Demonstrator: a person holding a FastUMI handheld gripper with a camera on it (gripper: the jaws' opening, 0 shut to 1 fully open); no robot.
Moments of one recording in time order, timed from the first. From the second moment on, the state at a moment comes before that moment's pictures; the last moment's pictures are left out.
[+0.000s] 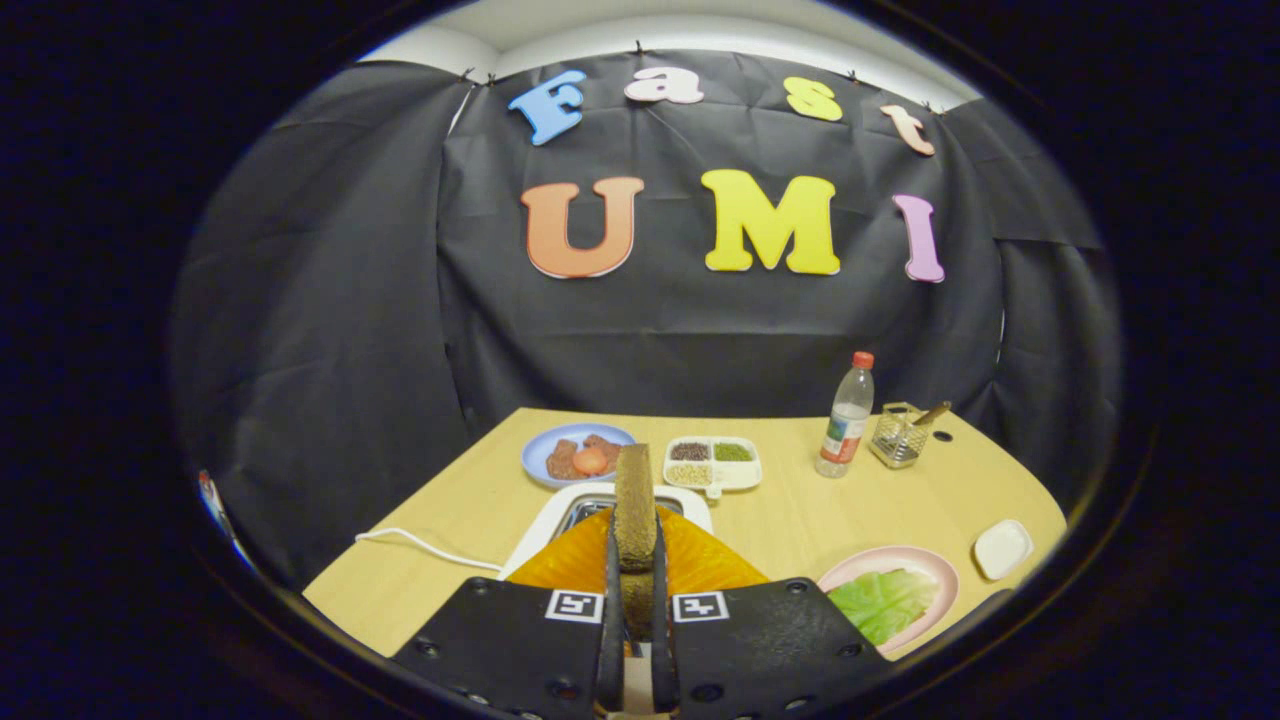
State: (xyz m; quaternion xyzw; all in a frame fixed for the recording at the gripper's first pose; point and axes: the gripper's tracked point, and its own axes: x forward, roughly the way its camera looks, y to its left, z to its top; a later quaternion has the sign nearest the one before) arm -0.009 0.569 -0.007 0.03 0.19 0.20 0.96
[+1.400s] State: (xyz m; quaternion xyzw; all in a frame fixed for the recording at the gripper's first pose) arm 0.001 0.347 -0.078 0.16 0.18 0.13 0.96
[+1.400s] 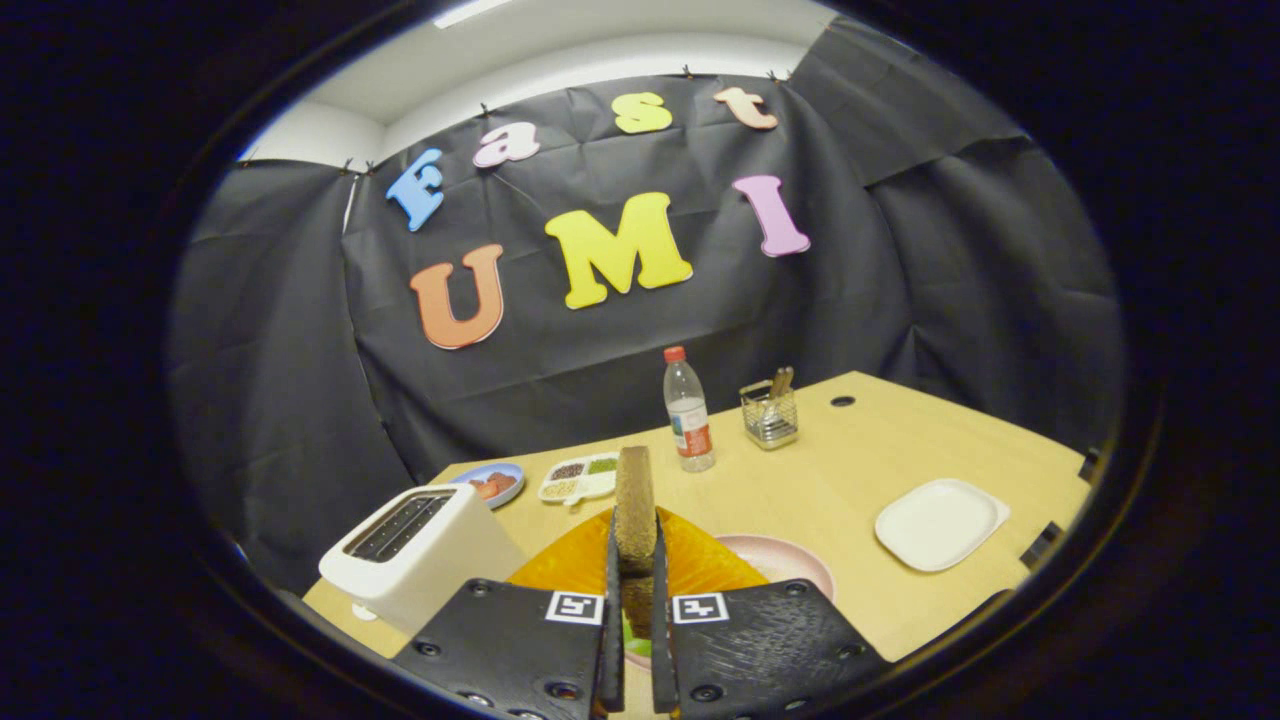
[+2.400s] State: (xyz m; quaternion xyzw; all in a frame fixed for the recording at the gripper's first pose) arm 0.009 0.321 -0.177 0.21 0.29 0.14 0.92
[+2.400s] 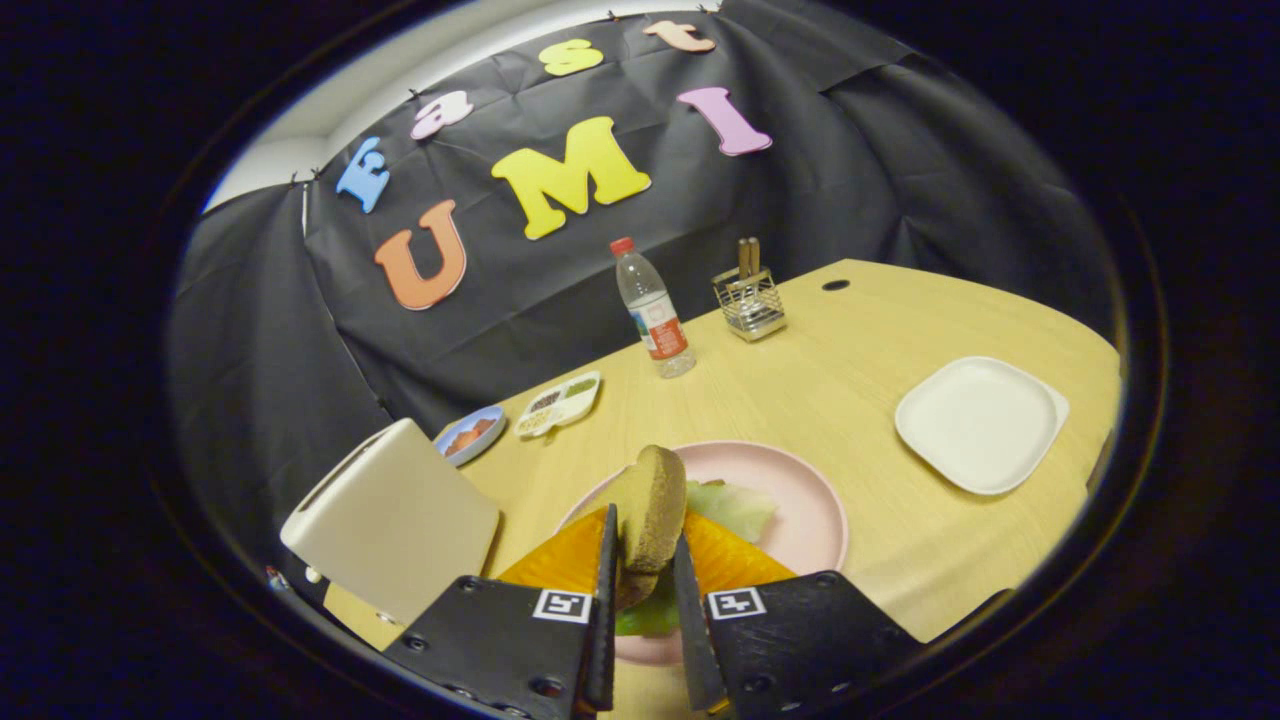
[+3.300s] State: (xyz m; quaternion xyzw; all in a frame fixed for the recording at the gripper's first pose) arm 0.023 0.201 -0.112 0.12 0.15 0.08 0.98
